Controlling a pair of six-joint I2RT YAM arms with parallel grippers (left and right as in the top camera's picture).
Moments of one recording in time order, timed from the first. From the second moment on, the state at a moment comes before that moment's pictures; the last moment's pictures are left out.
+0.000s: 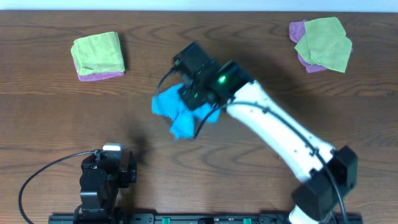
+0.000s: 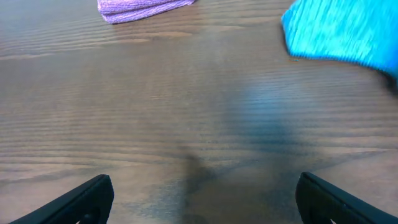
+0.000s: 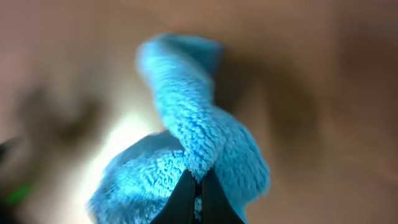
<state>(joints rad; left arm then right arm) -0.02 0.01 0.16 -0.73 -0.06 0.12 0.69 1.85 1.75 -0.99 0.04 0.16</state>
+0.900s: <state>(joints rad) -0.02 0.01 0.16 -0.73 -0.06 0.12 0.38 1.86 1.69 -1.17 -0.10 0.16</state>
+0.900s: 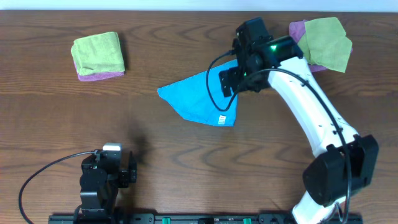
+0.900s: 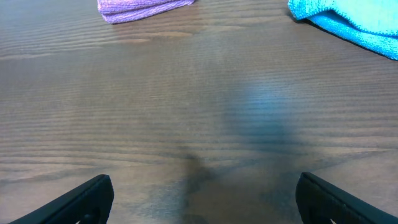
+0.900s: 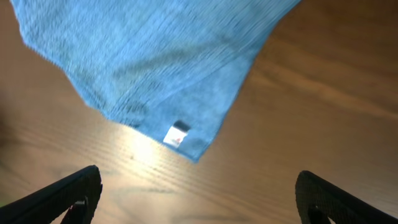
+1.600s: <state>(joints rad) -0.02 0.01 0.16 -0.73 -0.06 0.12 0.50 1.86 1.34 -0.65 -0.38 0.27</state>
